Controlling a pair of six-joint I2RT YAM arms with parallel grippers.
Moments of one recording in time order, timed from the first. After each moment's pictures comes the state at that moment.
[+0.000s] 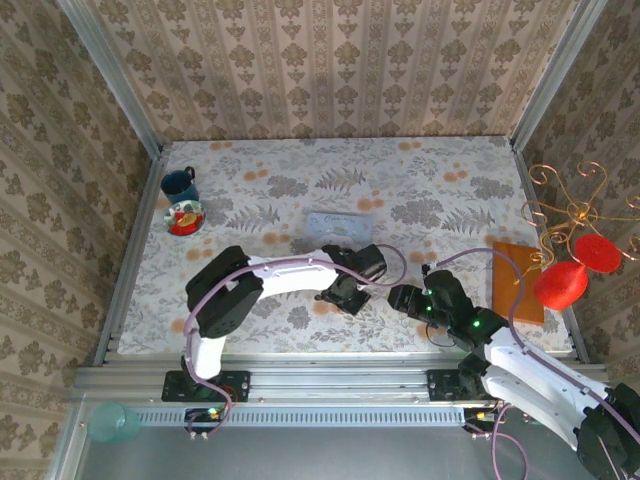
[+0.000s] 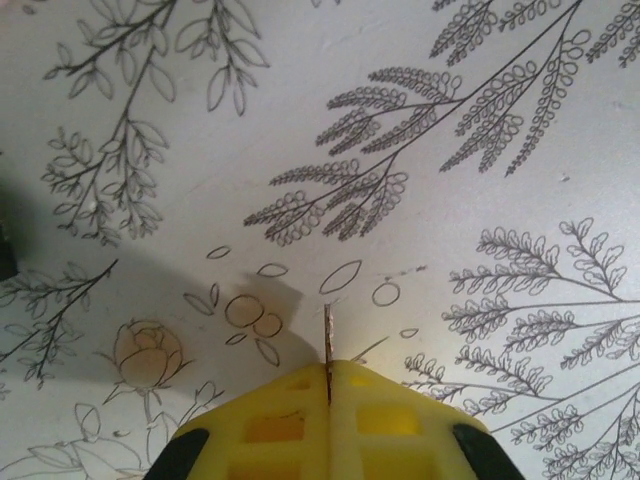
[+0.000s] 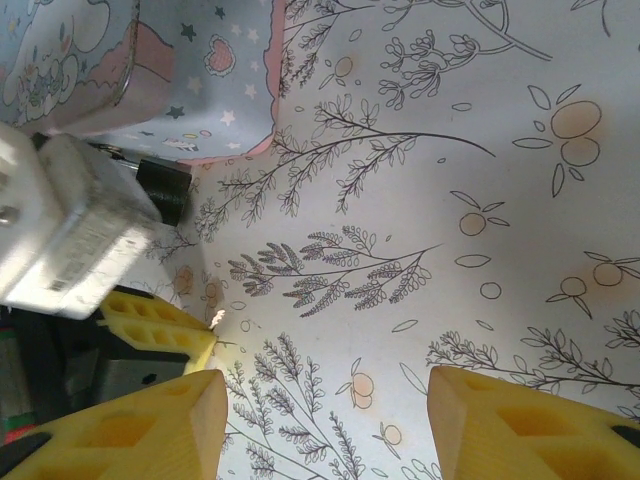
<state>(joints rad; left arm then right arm) -1.11 1.93 1.30 -0.74 0.02 -0.37 0.56 0.73 0.26 -0.25 -0.05 0.87</state>
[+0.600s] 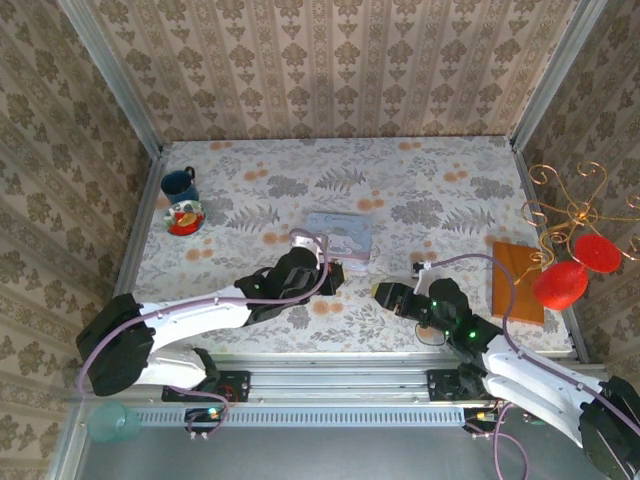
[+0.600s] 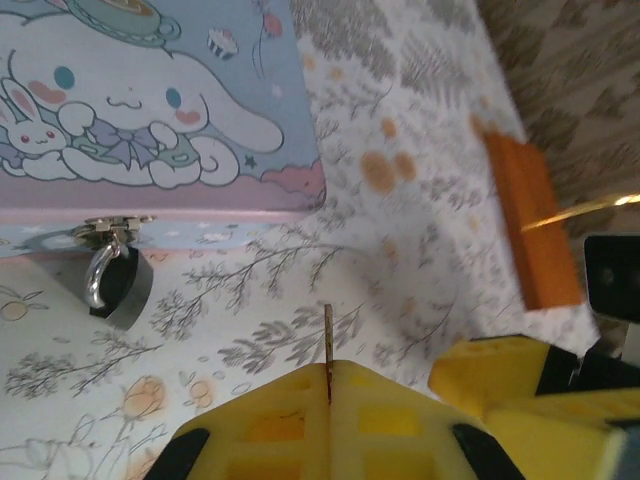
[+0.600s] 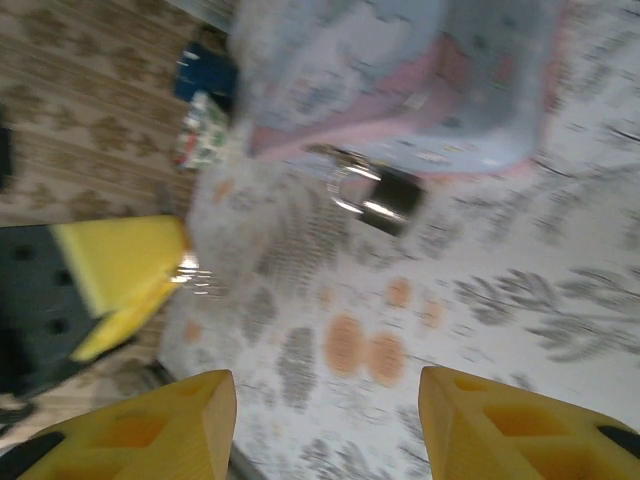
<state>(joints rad) -1.03 1.30 0.65 0.14 -0.04 -0.89 0.64 0.71 0.12 0.26 -0.18 0.99</state>
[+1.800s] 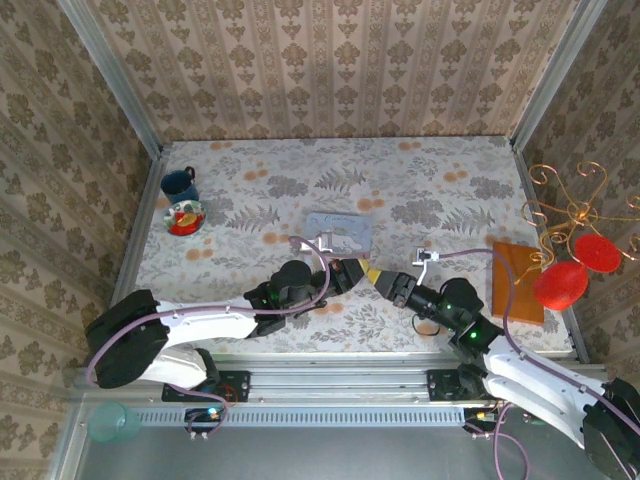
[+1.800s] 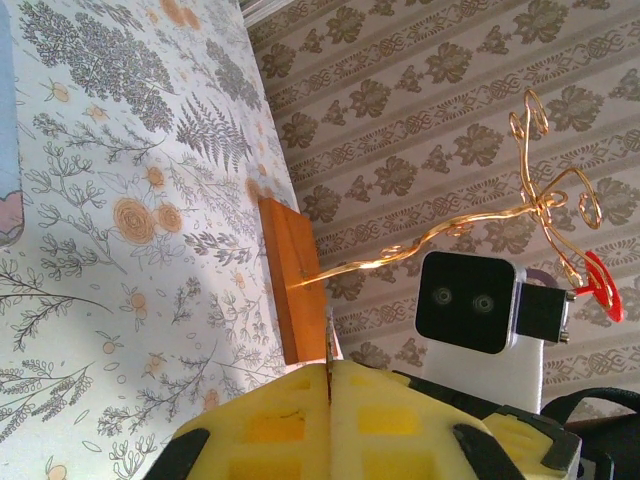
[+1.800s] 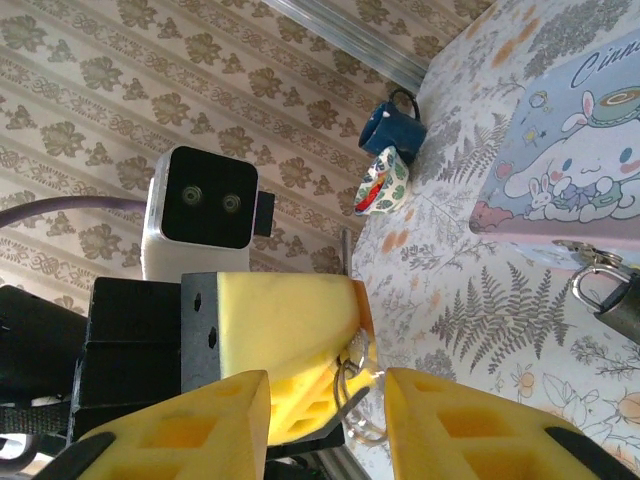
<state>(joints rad) -1.13 1.35 0.57 0.67 -0.01 -1.14 0.65 0.70 0.14 0.57 -0.26 1.05</state>
